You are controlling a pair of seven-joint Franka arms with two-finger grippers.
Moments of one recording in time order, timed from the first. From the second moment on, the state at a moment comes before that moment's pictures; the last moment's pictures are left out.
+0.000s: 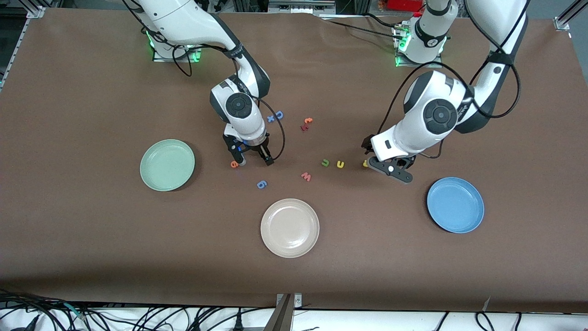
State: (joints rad) left arm -0.06 0.37 -0.36 -1.89 0.03 2.19 0.03; right arm 0.63 0.62 0.06 -1.91 0.02 2.60 1.70
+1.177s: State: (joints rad) left arm -0.10 0.46 -0.36 -2.10 0.12 2.50 0.03; right arm 0.63 0.61 0.04 -1.90 0.02 2.60 1.69
